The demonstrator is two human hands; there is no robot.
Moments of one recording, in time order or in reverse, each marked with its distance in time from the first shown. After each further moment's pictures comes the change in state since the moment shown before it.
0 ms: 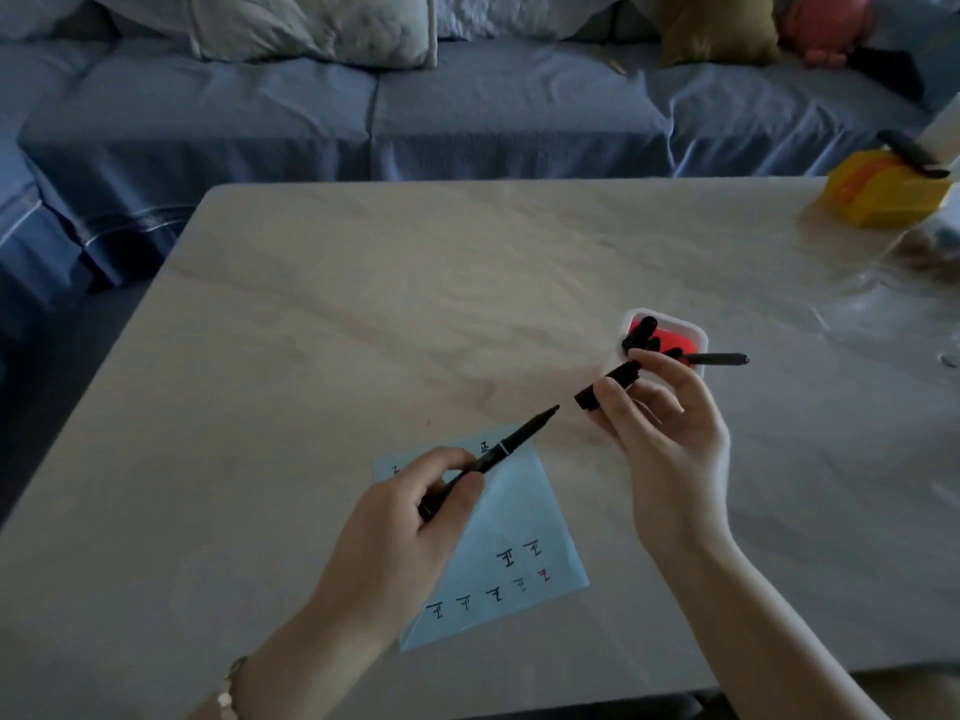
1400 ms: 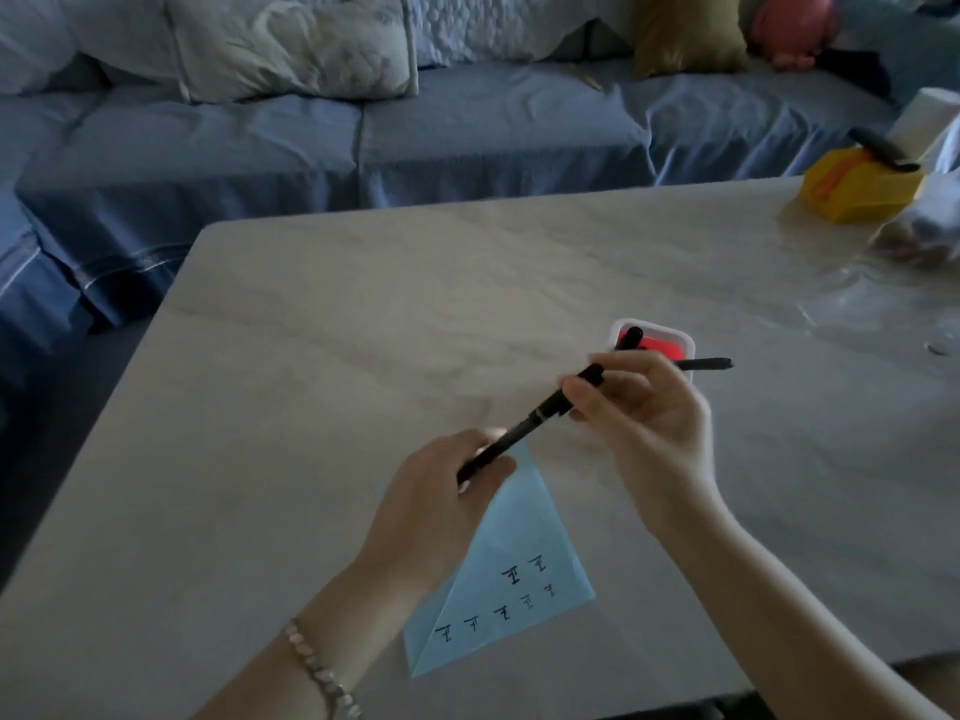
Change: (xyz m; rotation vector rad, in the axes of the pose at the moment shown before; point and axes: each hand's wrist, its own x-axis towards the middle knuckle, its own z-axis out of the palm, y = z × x) left_hand 0.036 0.010 0.009 0.218 -0.062 0.166; right_hand 0.009 -0.011 0.010 -0.081 -0.089 -0.071
